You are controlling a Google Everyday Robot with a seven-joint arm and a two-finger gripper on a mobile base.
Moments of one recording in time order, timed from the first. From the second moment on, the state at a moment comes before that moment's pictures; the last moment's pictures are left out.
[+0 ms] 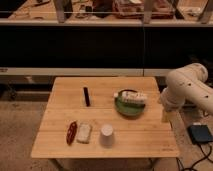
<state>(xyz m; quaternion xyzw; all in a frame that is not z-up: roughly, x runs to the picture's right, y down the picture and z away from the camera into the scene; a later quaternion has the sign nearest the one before) 0.285 0.106 0.685 -0.28 0.02 0.02 0.96</state>
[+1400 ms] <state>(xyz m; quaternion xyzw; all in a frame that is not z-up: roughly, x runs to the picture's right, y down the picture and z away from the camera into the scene) 0.294 0.073 0.713 -0.26 0.04 0.02 0.97</state>
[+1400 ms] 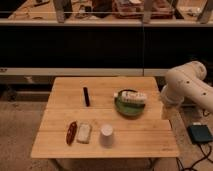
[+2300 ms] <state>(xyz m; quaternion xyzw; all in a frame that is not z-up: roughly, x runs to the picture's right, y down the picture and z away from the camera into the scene) 0.099 -0.027 0.779 -0.21 -0.08 -0.10 0.97</state>
